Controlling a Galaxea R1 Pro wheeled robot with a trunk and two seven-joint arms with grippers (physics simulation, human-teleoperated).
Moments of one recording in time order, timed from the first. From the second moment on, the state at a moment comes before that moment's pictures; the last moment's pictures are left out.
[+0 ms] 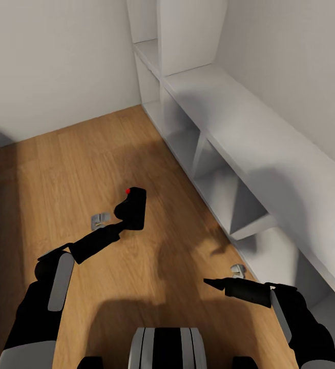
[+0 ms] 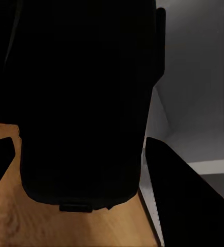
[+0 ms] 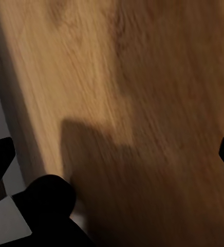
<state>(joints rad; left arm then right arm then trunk) -0.51 -0.04 0.19 -1.51 0.40 0.75 -0.62 -0.42 -0.10 -0.20 -1.10 -0.02 0.74 1.03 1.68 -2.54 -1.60</state>
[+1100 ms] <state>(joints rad) -0.40 -0.06 0.19 -1.50 0.41 0.75 -0.61 -0.42 -0.10 -0.20 -1.09 -0.03 0.74 1.03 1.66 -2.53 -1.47</state>
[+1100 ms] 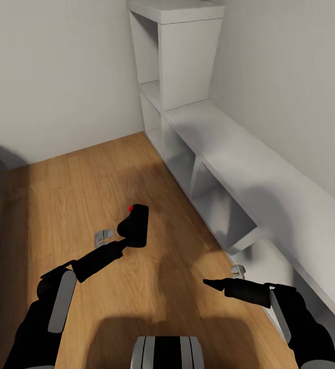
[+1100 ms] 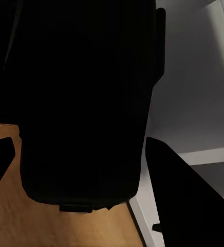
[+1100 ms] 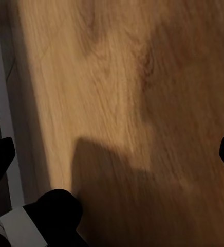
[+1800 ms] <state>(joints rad) -0.40 -0.06 0.19 -1.50 0.41 0.75 -0.62 -0.42 -0.10 -0.20 -1.09 -0.03 0.74 1.03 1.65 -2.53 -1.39</state>
